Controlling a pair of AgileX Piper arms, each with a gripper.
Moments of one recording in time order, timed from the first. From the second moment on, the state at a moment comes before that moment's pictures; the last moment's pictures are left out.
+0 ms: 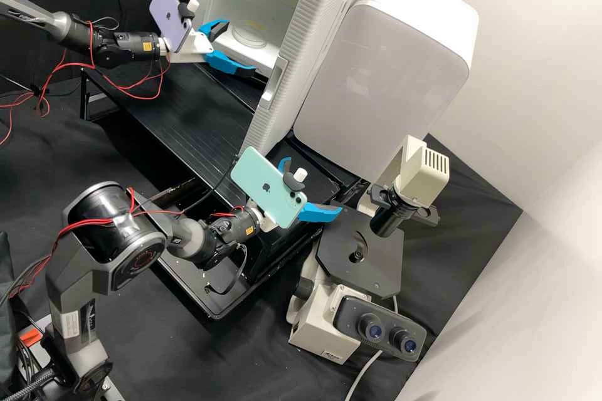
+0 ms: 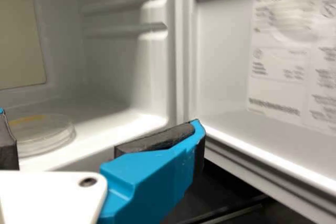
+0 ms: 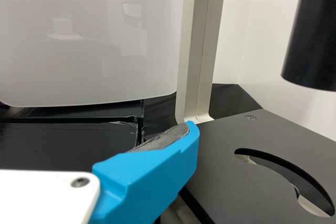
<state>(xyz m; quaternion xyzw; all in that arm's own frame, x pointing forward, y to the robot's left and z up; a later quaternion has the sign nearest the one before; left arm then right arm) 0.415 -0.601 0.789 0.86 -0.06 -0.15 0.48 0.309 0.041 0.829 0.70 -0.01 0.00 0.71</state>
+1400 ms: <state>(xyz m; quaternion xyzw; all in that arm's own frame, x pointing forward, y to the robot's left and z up) 0.493 -0.586 0.800 0.84 0.04 -0.06 0.53 0.309 0.041 0.829 0.70 -0.01 0.00 0.71</state>
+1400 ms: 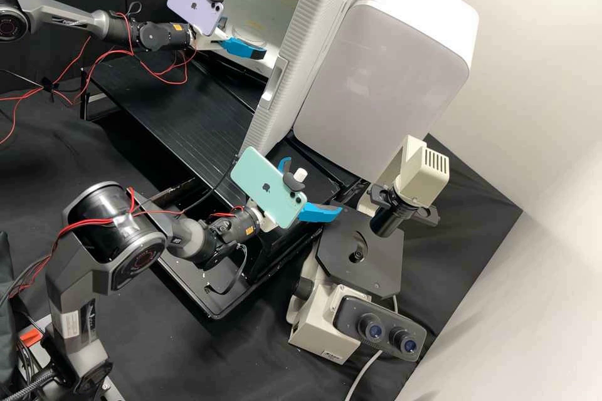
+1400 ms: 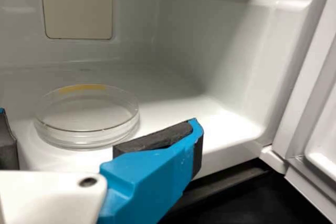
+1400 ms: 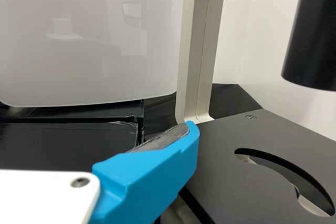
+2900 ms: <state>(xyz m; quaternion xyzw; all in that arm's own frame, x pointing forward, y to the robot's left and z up) 0.530 -0.579 0.789 0.86 0.06 -0.02 0.51 0.309 0.041 0.829 0.70 -0.01 0.00 0.71</state>
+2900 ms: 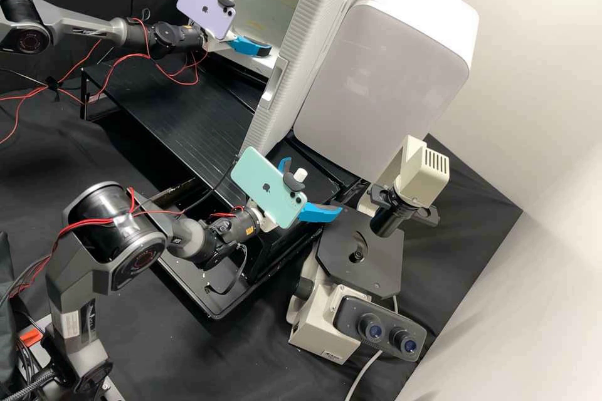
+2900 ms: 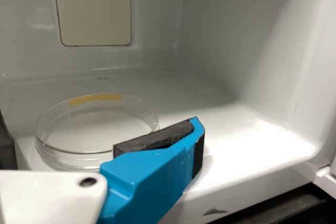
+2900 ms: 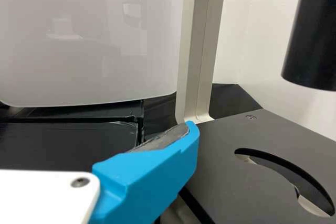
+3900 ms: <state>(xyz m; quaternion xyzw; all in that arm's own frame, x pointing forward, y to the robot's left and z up) 0.533 -0.586 0.790 0.85 0.05 -0.02 0.52 0.309 0.041 0.829 0.70 -0.01 0.00 0.71</state>
